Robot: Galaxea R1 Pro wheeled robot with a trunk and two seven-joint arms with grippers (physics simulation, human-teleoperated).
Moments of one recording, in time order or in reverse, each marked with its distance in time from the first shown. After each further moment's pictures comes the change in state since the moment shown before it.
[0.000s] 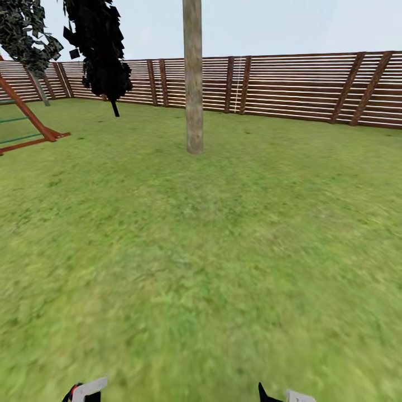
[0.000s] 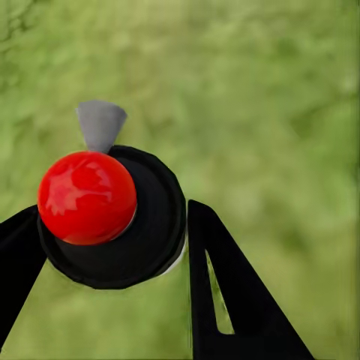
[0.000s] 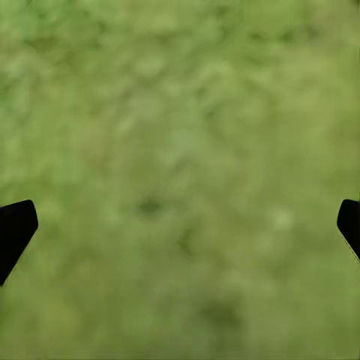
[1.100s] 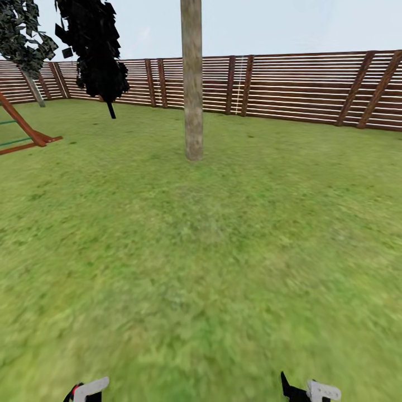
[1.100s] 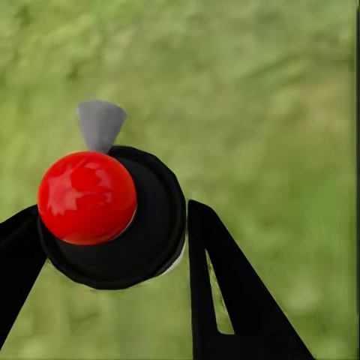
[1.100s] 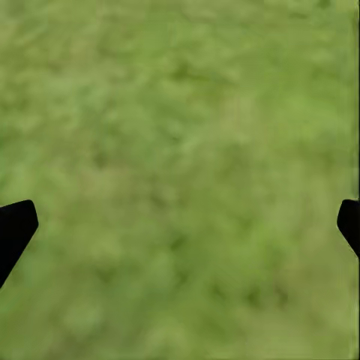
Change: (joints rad) left arm 0.000 -0.003 -0.001 0.001 -0.009 0.001 -0.001; right arm 0.000 -0.037 -0.006 -0.141 -0.009 -0.003 -0.005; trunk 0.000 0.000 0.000
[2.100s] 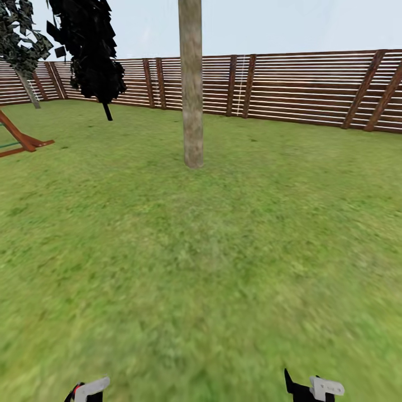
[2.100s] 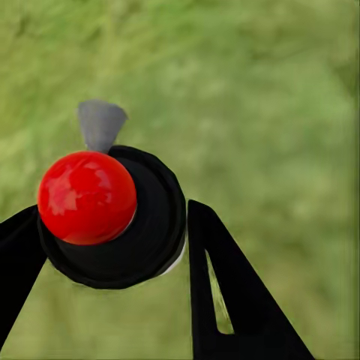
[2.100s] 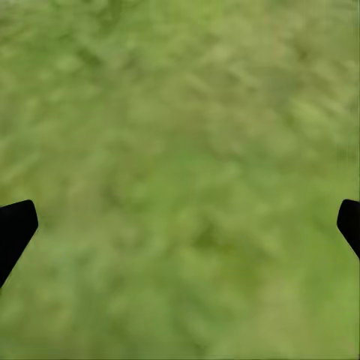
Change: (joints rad) left arm 0.000 -0.002 -0.001 0.000 0.001 0.000 -0.009; right arm 0.000 -0.002 0.011 -0.045 0.012 0.000 0.008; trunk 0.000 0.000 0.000
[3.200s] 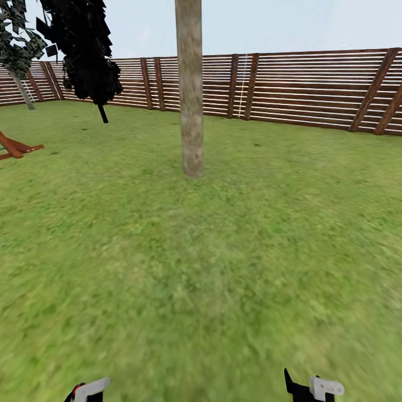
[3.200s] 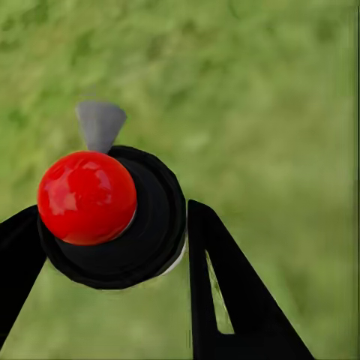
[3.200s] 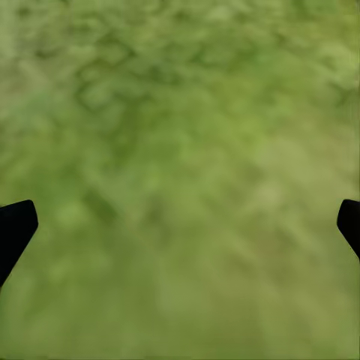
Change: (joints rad) left arm 0.000 -0.001 0.000 0.002 0.000 0.000 0.000; right arm 0.000 0.001 0.000 0.000 -0.001 -0.001 0.000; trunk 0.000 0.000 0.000
